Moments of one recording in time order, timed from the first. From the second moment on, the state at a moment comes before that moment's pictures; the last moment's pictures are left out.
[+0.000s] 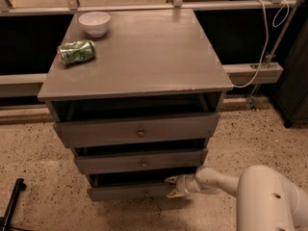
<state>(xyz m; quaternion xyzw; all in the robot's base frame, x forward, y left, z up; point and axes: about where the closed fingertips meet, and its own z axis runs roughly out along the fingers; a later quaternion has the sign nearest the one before) 0.586 -0.089 0.186 -0.72 0.60 0.12 0.33</state>
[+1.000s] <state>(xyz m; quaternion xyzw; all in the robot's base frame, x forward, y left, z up) 0.591 -0.090 0.184 -0.72 0.60 0.12 0.32</state>
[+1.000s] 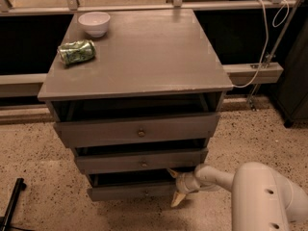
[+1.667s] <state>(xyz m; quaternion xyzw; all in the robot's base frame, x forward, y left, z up) 0.589 -0.096 0.181 -0.71 0.62 0.16 0.30</state>
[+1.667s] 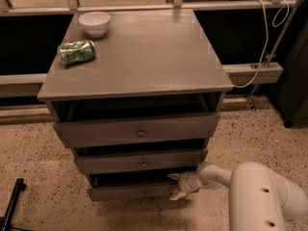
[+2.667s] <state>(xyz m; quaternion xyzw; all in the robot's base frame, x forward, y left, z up) 0.503 -0.093 0.219 -0.73 0.58 0.26 0.25</state>
